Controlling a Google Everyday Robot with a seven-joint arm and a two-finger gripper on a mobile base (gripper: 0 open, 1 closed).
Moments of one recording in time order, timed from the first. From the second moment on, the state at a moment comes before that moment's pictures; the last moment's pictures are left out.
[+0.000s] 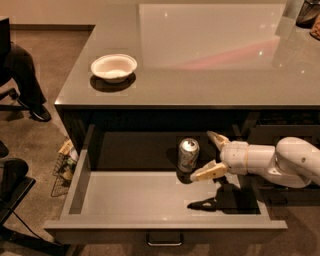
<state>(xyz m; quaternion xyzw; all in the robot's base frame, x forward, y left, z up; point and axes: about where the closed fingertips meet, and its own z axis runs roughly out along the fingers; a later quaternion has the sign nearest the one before) 0.554 -0.148 0.679 -0.46 0.69 0.27 0.49</state>
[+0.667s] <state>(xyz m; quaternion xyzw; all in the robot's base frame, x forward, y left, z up) 0.569 -0.113 0.663 -0.46 0.70 0.31 0.45</state>
